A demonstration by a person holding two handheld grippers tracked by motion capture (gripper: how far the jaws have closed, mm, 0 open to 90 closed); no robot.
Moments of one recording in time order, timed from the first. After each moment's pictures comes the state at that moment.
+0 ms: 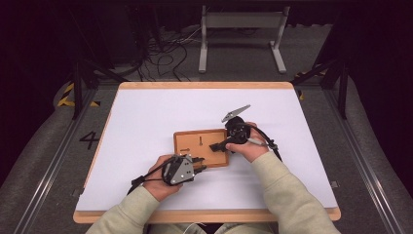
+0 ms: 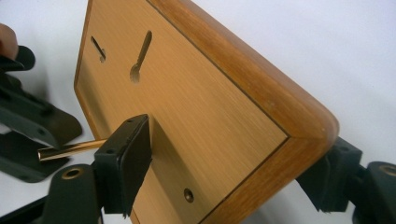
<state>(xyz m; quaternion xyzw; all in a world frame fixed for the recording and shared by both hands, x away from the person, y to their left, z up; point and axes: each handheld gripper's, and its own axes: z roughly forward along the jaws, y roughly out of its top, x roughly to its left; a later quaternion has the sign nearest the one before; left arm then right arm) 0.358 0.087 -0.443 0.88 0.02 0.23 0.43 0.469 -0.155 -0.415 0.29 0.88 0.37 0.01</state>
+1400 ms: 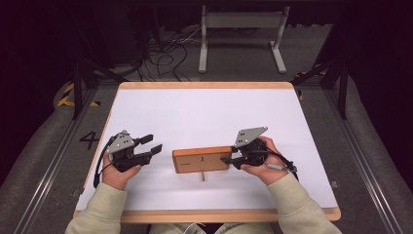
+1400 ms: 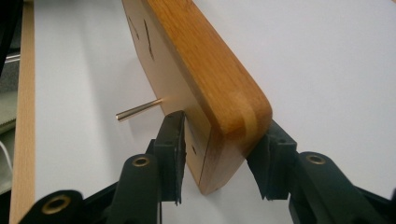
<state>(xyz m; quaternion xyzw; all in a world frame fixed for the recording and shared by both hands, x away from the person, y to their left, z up) 0.385 0.215 -0.428 0.77 0.31 0.18 0.53 0.387 -0.180 -0.389 0.16 0.90 0.39 0.11</state>
